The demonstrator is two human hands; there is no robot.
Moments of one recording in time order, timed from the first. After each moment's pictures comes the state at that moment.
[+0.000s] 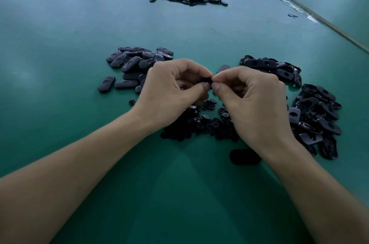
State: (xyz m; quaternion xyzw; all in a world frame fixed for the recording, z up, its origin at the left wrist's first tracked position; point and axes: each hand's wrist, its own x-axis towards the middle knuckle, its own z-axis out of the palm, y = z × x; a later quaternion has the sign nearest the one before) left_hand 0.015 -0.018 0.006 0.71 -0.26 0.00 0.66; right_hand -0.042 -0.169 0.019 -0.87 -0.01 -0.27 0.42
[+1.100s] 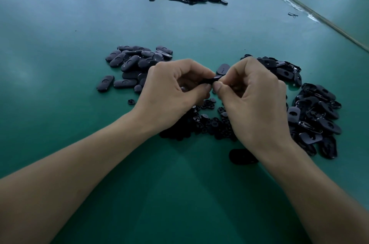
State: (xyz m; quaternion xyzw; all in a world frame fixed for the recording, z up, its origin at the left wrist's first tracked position) left_hand 0.015 -0.018 0.003 0.74 -0.28 0.05 0.62; right_hand -0.047 -0.163 0.022 -0.88 0.01 -0.29 0.39
